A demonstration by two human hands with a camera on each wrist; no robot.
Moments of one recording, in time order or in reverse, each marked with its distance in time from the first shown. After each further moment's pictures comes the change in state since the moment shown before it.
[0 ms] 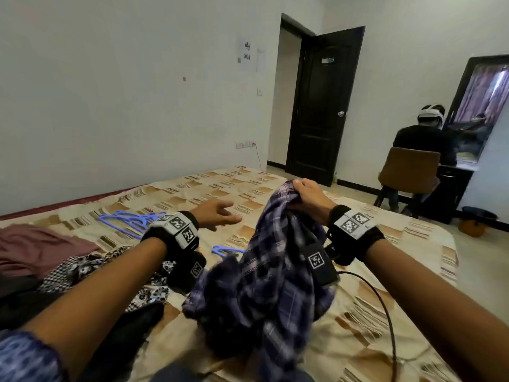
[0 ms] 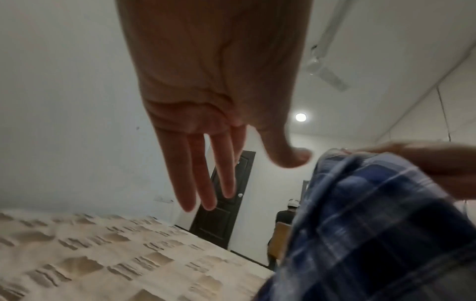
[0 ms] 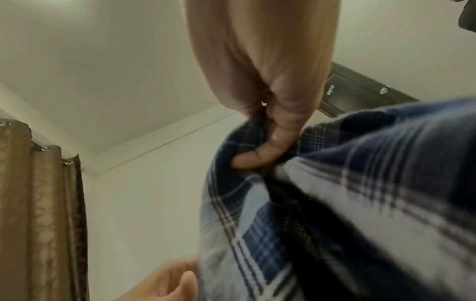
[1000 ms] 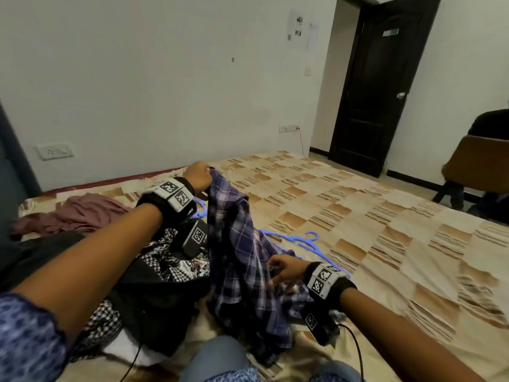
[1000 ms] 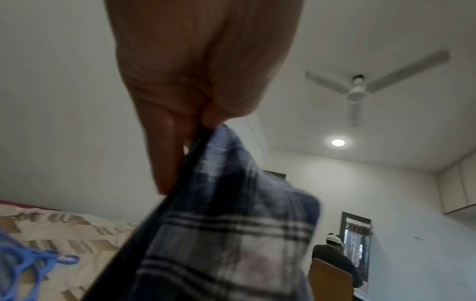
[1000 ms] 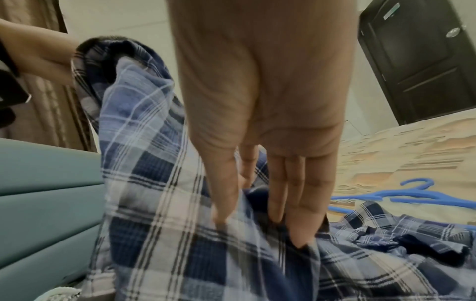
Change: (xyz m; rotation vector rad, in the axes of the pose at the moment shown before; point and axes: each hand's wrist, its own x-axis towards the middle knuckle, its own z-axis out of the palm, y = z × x) left_hand -0.044 -0.058 -0.101 0.076 0.500 -0.211; right_hand -0.019 0.151 0.148 -0.581 -0.808 0.279
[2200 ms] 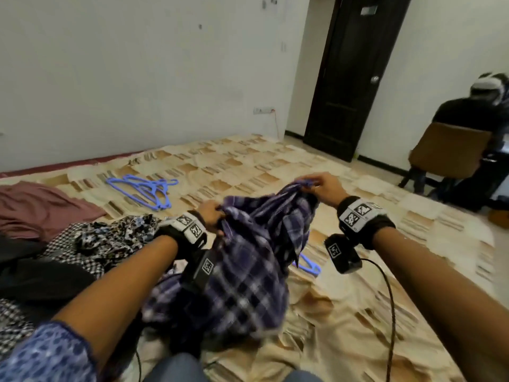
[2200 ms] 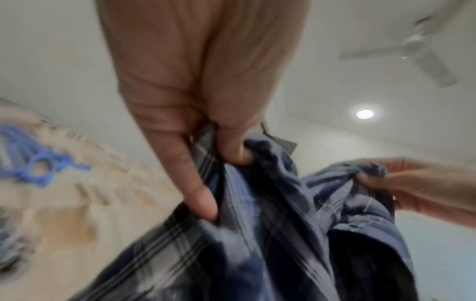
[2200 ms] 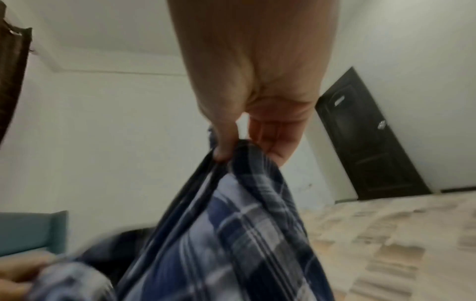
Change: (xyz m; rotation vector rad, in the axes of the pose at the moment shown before) left_hand 0.030 -0.011 0.151 0.137 -0.427 0.053; right_hand -0.035 0.025 -0.189 -0.098 0.777 -0.239
